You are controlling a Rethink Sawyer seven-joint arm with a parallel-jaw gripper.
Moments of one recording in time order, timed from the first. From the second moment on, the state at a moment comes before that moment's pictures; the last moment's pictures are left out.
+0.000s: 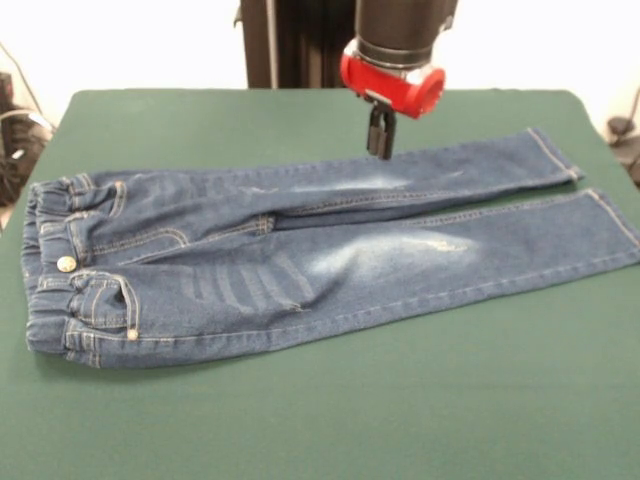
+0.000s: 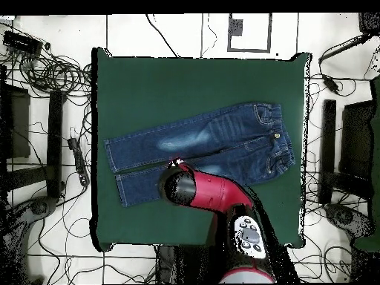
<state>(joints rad) -0.10 -0.59 -0.07 1.86 0.04 0.25 2.33</state>
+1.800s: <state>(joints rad) -0.09 -0.44 -0.07 1.99 0.16 -0.07 2.33</state>
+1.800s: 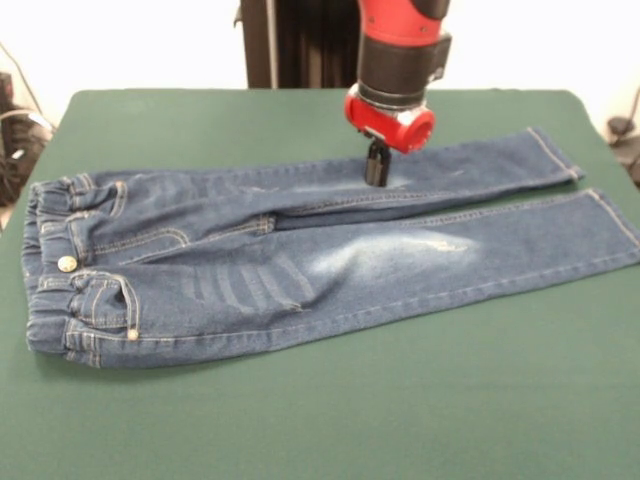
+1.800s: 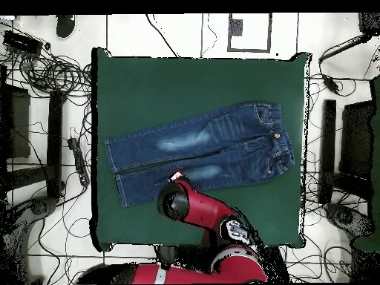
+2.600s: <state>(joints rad) -0.06 -0.44 -0.07 2.03 0.21 -0.14 2.33</state>
